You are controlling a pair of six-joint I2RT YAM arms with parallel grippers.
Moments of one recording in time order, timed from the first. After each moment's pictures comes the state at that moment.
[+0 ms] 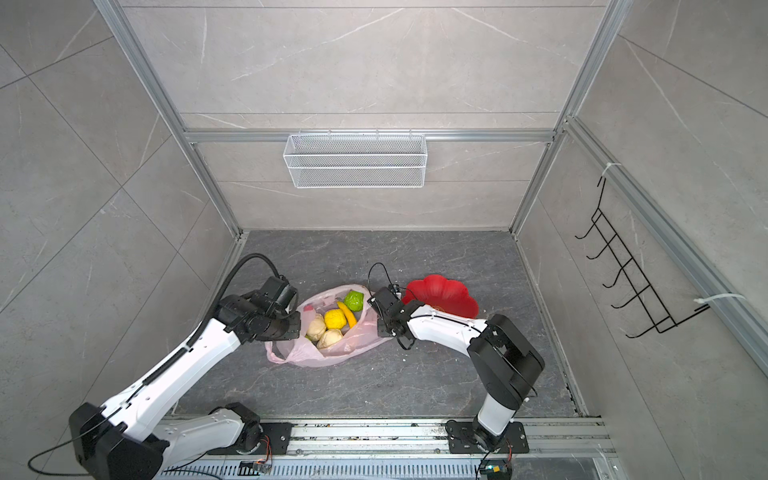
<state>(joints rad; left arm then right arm) -0.54 1.11 1.04 -1.11 -0.17 -0.56 0.78 1.72 1.10 -0.51 0.22 0.64</state>
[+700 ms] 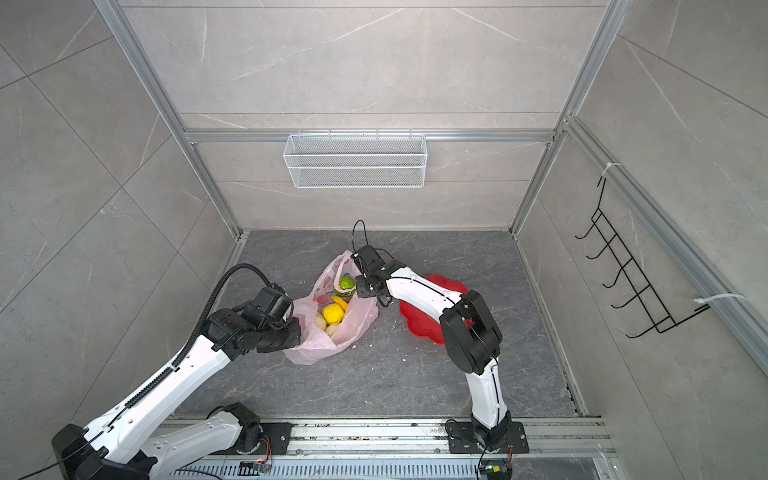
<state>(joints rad) -0.58 1.04 1.00 -1.08 -0.09 -0.68 0.70 2.02 1.64 -0.64 0.11 0.43</state>
